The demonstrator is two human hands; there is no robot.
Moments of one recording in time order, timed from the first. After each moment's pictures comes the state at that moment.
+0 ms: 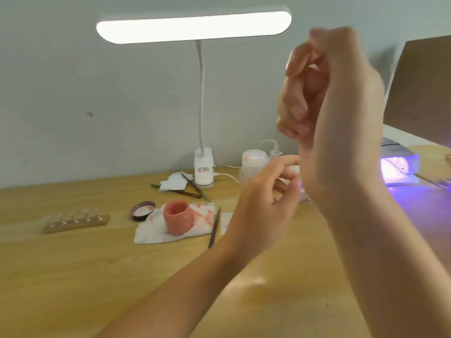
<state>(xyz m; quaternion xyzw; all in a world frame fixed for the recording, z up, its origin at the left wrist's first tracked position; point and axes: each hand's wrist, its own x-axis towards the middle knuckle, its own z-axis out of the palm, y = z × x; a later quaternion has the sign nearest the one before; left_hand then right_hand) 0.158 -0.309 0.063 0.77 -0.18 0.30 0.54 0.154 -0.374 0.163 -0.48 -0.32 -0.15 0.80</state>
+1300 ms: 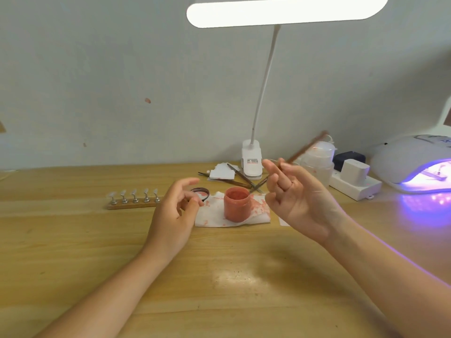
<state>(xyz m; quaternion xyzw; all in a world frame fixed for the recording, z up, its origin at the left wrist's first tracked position) 0.106 -0.111 -0.004 0.81 0.04 0.35 0.47 0.191 -0.306 0.043 -0.38 -0.16 0.30 0.86</state>
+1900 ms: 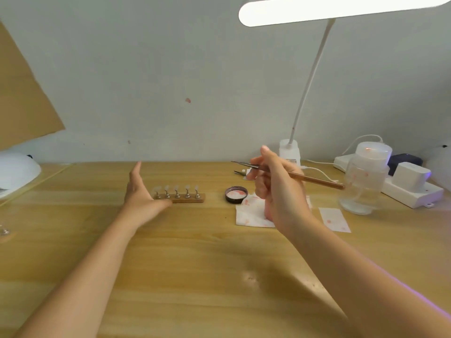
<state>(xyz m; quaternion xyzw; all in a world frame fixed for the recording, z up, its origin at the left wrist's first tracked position) 0.075 0.010 0.010 0.82 0.31 0.27 0.40 0.159 -0.204 0.048 -0.51 -0.20 0.09 0.83</state>
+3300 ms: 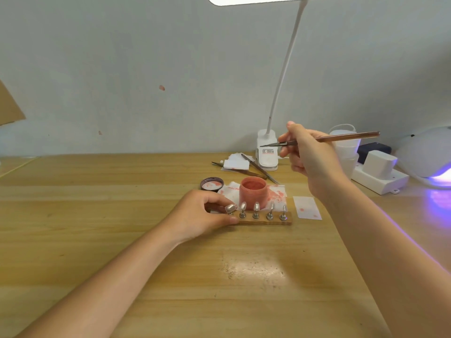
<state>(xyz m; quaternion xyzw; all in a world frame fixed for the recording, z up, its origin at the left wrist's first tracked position) 0.110 -0.107 0.002 0.86 0.04 0.12 0.49 0.210 -0.270 0.071 -0.66 -0.15 0.00 0.73</state>
